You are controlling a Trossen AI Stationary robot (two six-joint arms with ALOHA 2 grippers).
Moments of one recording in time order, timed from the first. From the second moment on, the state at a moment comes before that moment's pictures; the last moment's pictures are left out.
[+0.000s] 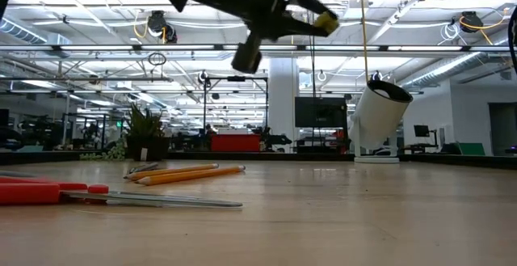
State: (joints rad) left arm -0.08 1.78 1.17 0.23 0.13 -1.24; right arm 0.95 0.62 0.47 0.63 1.34 -0.14
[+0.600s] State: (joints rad) left arm -0.11 2.21 1.71 0.08 0.33 -1.09; right arm 0.96 0.61 0.47 0.67 1.34 -0.21
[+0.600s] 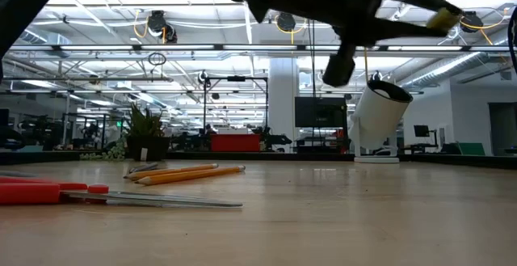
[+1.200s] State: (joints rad) left arm -0.14 2.56 2.23 -0.13 0.44 -1.06; right arm 0.96 0.61 0.47 0.67 1.34 -0.23
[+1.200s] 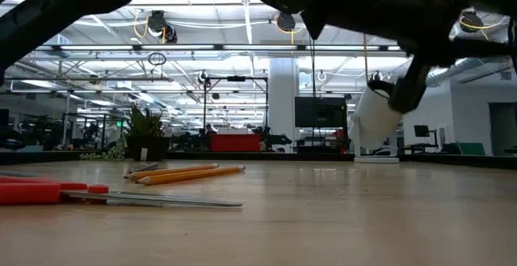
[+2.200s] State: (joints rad) left arm -0.13 2.61 2.23 -0.10 0.44 -1.19; right arm 0.96 0.62 0.47 0.64 1.34 -0.20
